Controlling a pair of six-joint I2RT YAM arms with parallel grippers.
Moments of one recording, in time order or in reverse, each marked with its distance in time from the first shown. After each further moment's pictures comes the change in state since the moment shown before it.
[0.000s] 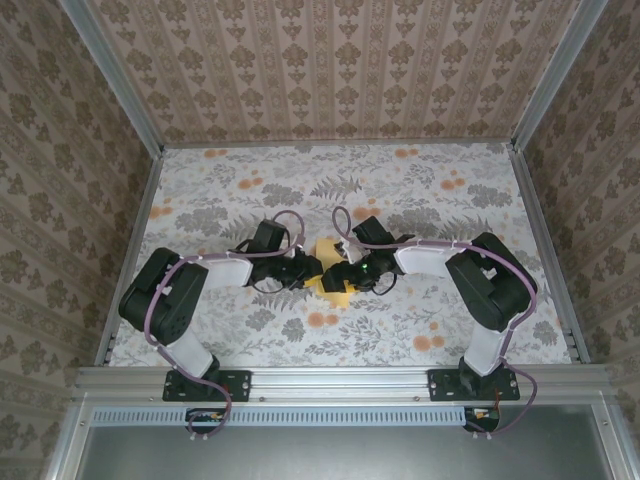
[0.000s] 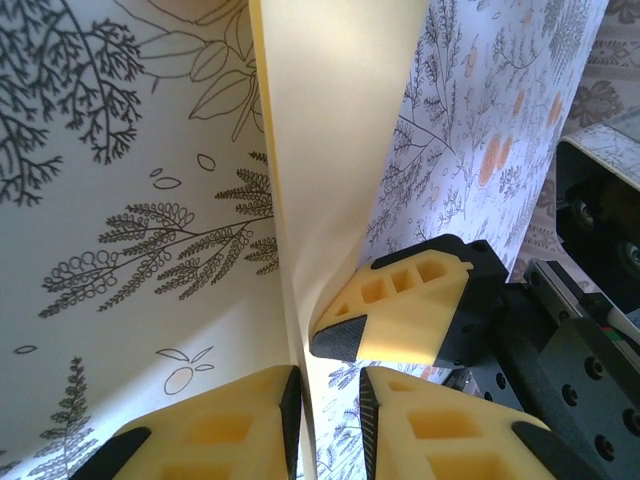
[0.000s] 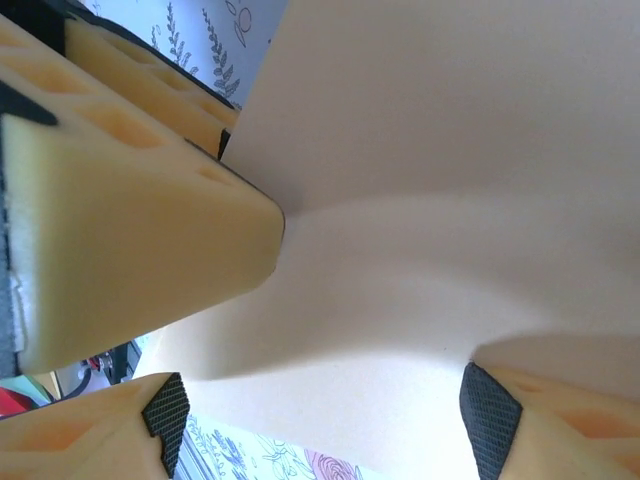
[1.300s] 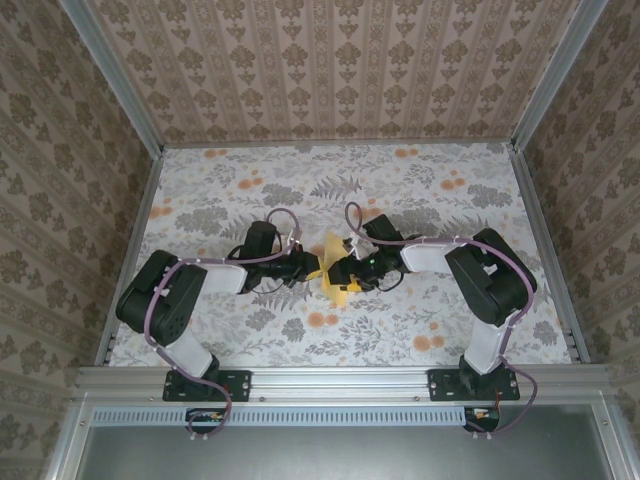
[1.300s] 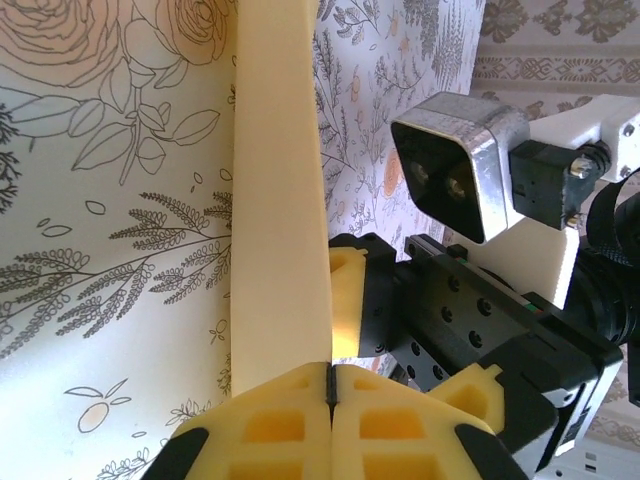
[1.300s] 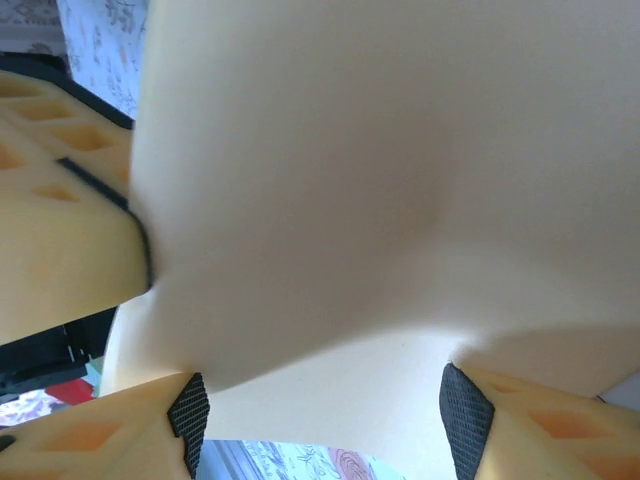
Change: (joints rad) left arm 0.034 -0.006 -0.099 0.319 0.093 -0.097; right arm -0.076 0.025 -0.045 0.108 -0.132 0.114
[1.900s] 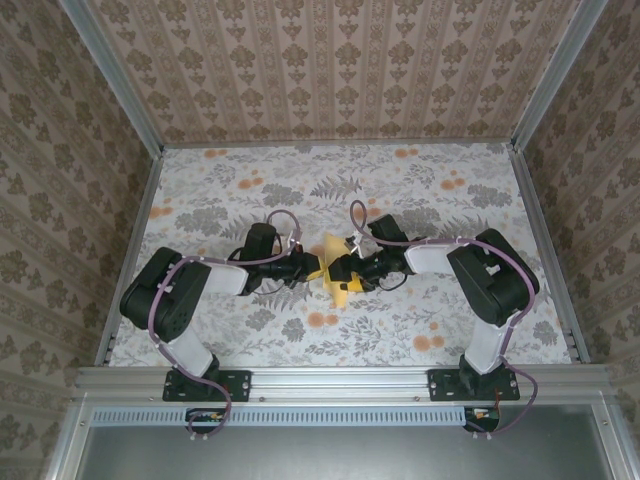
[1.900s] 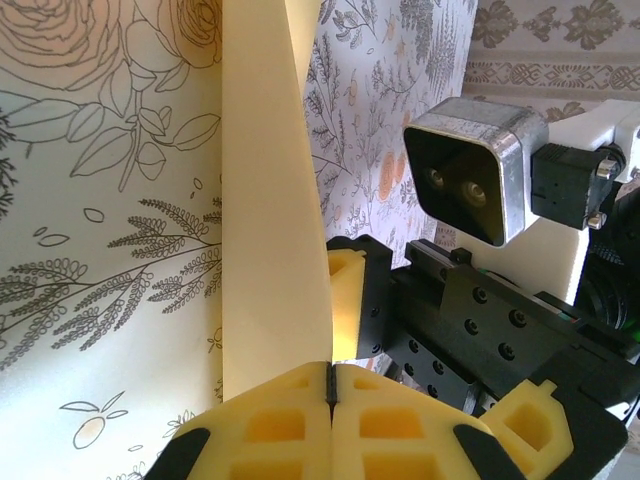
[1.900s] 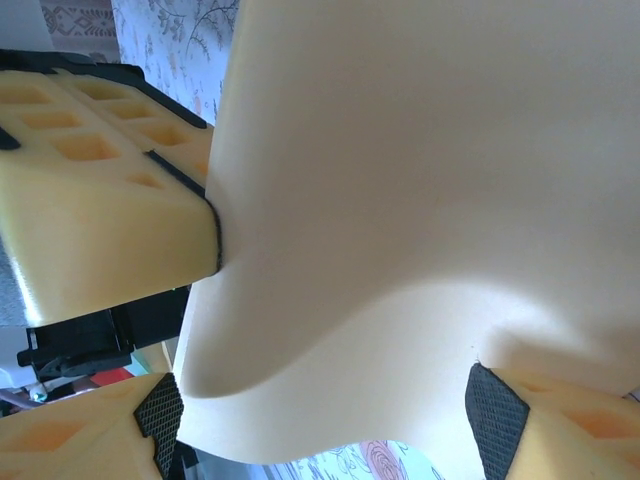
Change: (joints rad) left arm -0.001 0.025 -0.014 0.069 0.008 -0.033; right arm -0.023 -0.008 -0.034 0.079 -0.068 0.043
